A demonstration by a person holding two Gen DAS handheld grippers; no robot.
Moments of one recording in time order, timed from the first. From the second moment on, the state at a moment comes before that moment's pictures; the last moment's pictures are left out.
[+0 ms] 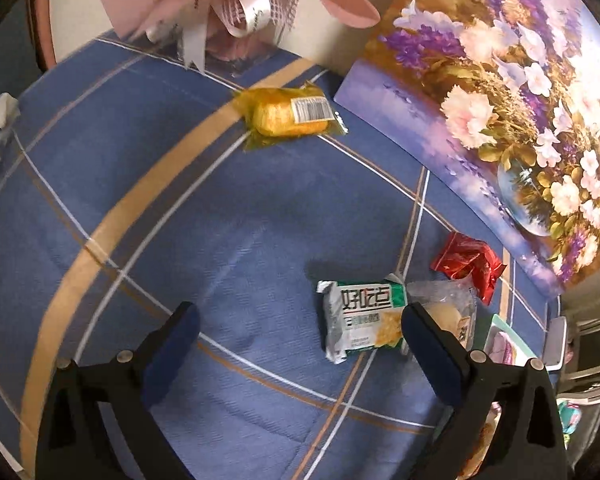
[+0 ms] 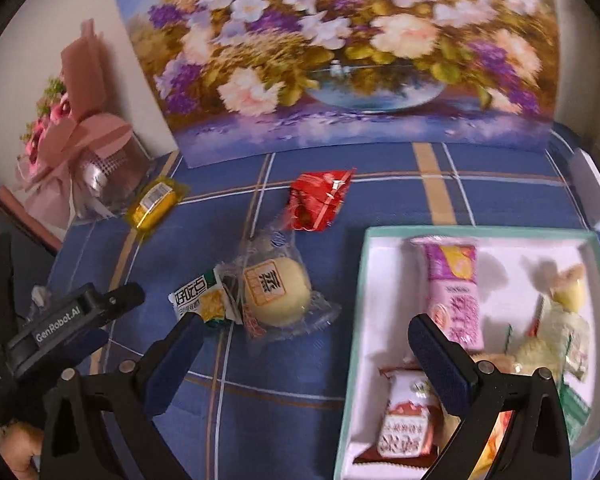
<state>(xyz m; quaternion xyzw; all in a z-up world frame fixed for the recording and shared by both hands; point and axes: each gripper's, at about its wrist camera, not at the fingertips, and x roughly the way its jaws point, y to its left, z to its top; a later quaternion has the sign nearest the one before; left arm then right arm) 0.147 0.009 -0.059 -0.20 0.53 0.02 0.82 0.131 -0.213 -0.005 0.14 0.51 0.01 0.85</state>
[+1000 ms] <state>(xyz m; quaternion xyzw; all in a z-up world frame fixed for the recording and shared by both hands) 0.188 -0.050 -0.105 -0.16 0.58 -0.02 0.80 0.169 -0.186 -0.074 0.11 0.55 0.04 0.83</state>
